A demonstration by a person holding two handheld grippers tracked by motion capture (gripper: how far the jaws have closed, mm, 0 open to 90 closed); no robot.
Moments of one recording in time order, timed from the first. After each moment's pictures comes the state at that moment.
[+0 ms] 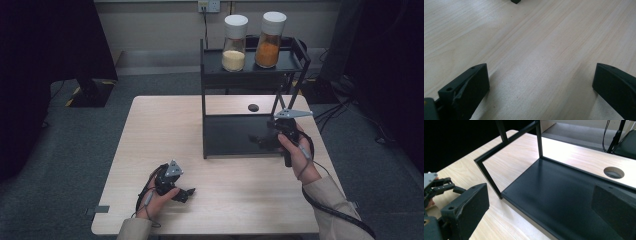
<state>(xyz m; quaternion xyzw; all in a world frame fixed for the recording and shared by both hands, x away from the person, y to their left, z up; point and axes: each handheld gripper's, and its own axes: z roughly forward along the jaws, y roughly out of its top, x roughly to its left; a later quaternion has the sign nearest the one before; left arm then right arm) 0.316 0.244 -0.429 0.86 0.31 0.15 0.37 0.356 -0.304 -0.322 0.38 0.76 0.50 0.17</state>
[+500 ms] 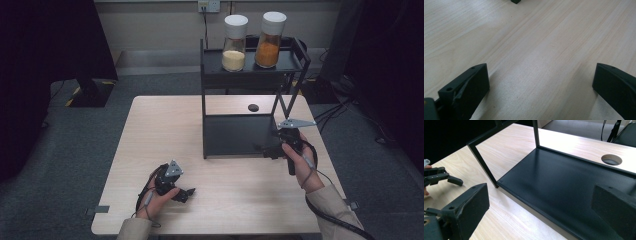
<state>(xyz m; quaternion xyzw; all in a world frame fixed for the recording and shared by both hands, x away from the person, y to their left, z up) 0.316 0.244 -0.429 0.86 0.31 0.15 0.37 0.347 -0.316 -0.343 0.39 0.76 0.49 0.16</state>
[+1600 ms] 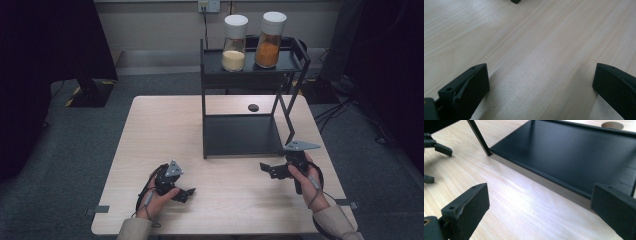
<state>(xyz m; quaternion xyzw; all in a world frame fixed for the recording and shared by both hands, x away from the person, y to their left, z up) 0.316 0.244 -0.429 0.86 0.31 0.15 0.37 0.319 -0.339 -0.395 0.39 0.78 0.47 0.16</state>
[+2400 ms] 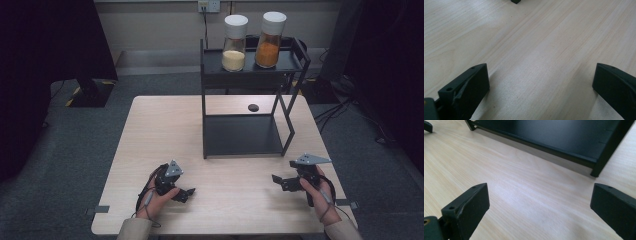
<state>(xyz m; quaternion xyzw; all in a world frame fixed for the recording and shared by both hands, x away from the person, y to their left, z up) 0.316 0.244 -0.429 0.86 0.31 0.15 0.37 0.294 -0.369 -0.423 0.41 0.78 0.44 0.18</state>
